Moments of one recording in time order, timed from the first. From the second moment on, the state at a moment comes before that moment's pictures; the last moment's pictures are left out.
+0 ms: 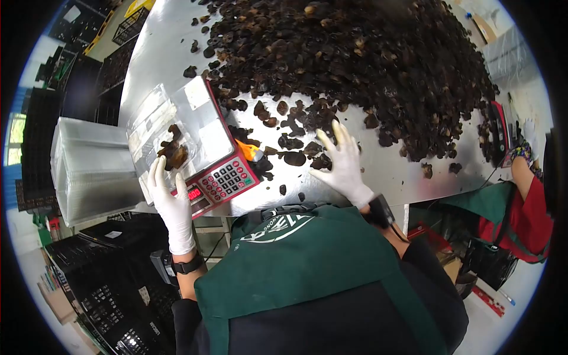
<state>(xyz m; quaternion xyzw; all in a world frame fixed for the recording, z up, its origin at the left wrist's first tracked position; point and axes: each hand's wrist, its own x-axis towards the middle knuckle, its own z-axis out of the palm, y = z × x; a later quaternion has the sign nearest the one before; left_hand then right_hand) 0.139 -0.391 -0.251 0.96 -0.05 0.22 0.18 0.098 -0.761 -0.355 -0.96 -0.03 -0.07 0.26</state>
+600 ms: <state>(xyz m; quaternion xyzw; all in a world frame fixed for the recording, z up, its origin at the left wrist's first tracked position) 0.130 -0.388 -0.258 0.97 -0.04 0.16 0.19 0.171 -0.729 -0.378 -0.95 -0.19 -0.09 0.22</state>
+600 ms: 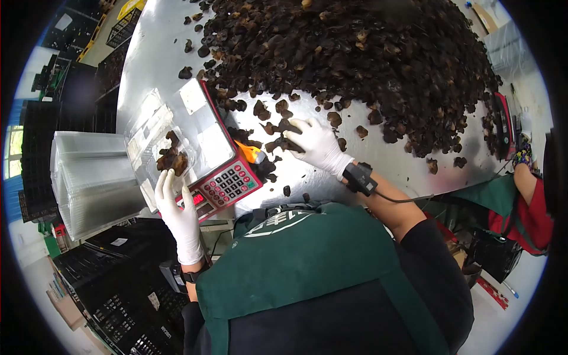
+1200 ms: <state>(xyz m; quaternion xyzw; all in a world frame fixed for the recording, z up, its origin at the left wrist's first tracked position) 0.139 -0.364 -0.262 0.95 0.00 0.21 0.25 0.261 -0.703 -0.280 -0.39 0.10 0.30 0.87</state>
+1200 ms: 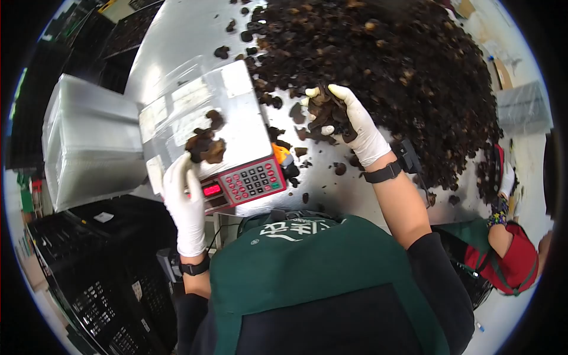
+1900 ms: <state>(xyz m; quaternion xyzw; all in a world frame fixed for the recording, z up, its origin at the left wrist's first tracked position) 0.137 -0.370 -0.266 0.95 0.00 0.20 0.26 0.236 -0.651 -0.278 -0.87 -0.21 -0.20 0.39</state>
